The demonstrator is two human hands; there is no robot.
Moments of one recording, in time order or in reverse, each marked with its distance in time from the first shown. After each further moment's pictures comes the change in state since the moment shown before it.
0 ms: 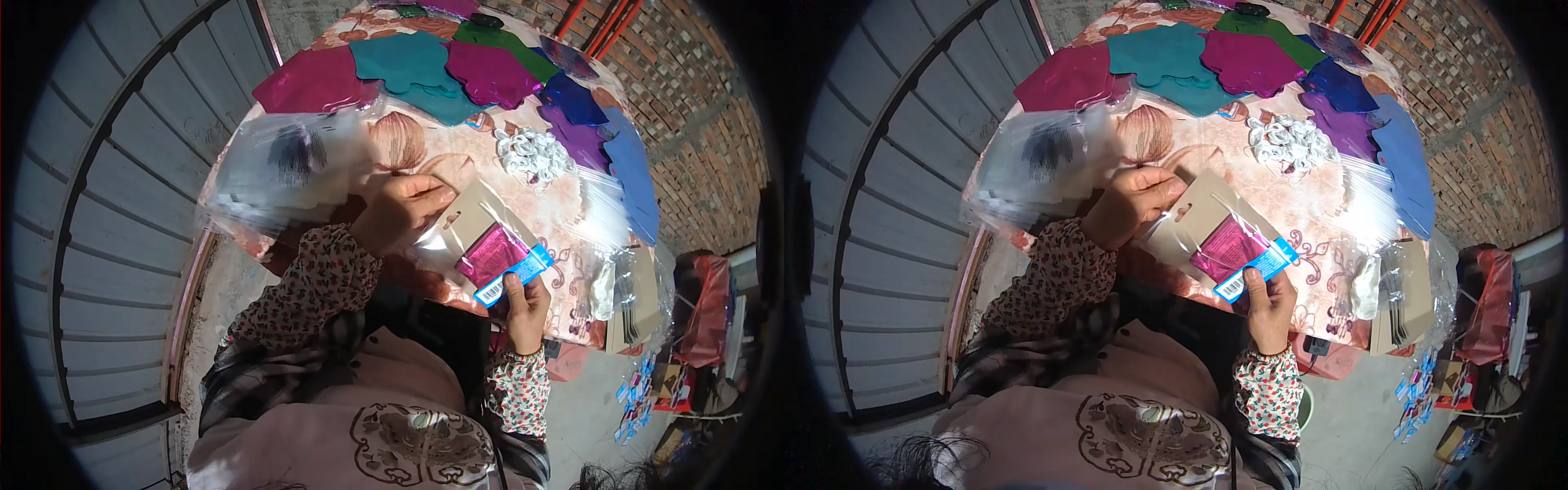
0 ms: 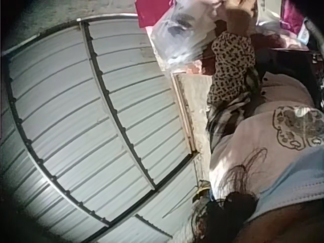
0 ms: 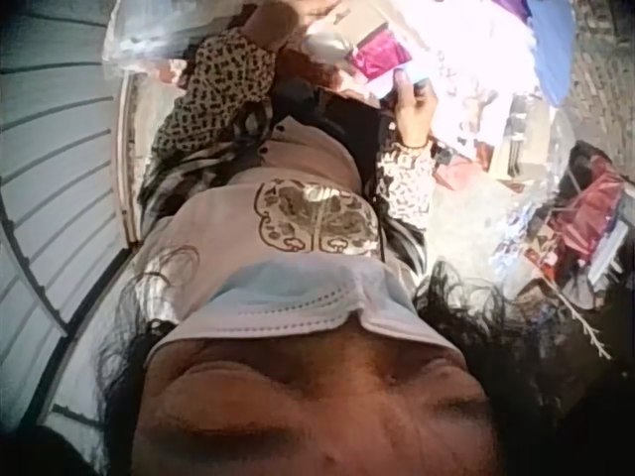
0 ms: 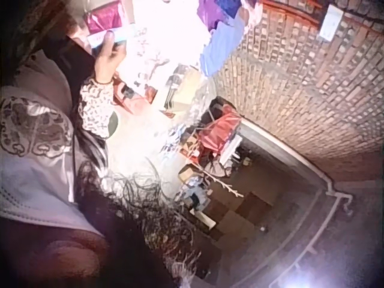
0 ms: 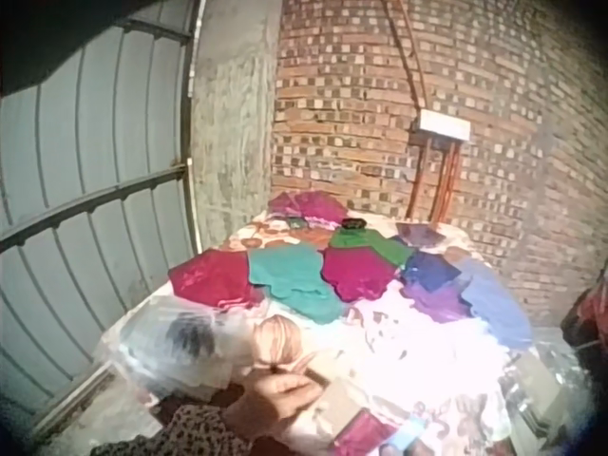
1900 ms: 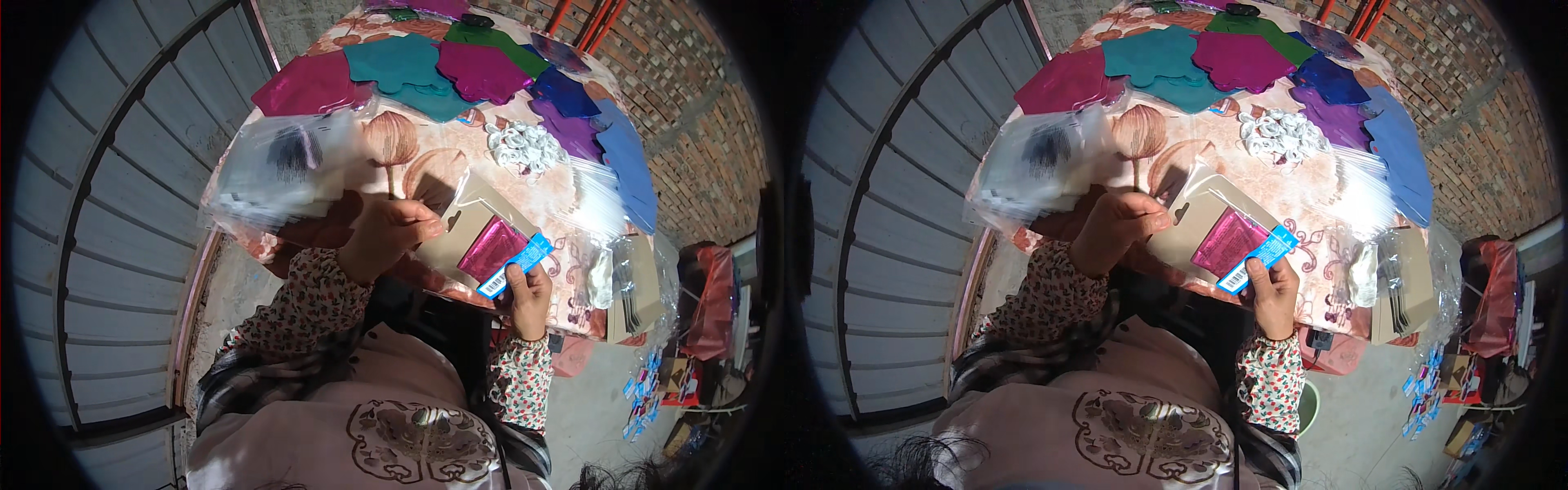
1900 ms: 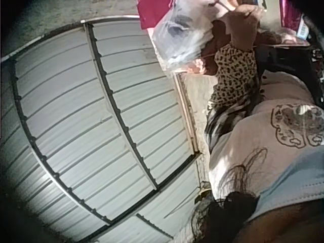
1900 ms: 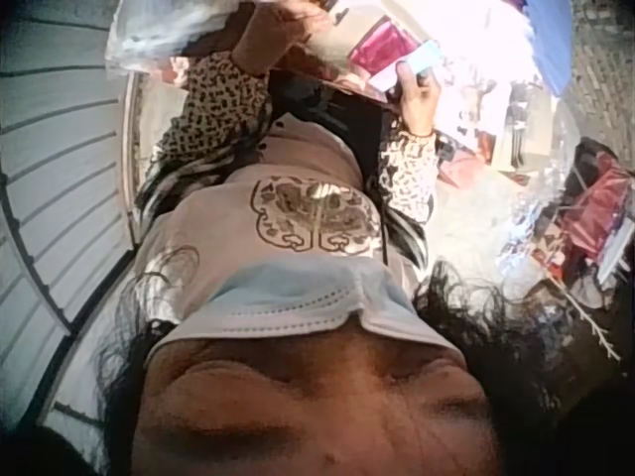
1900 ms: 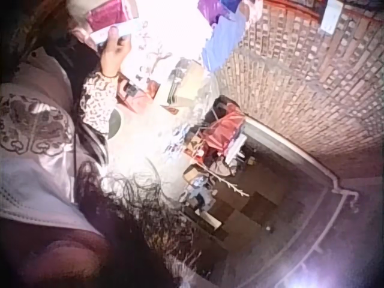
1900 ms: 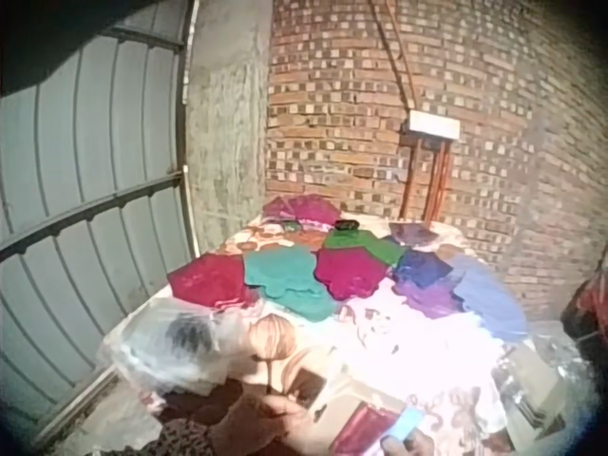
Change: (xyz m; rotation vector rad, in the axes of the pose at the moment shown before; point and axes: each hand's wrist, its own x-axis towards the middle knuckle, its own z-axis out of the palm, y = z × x) left_hand -0.040 -0.009 0.018 0.123 0.046 0.241; right_hand 0.006 0.011 -0.015 0.098 -0.045 -0.083
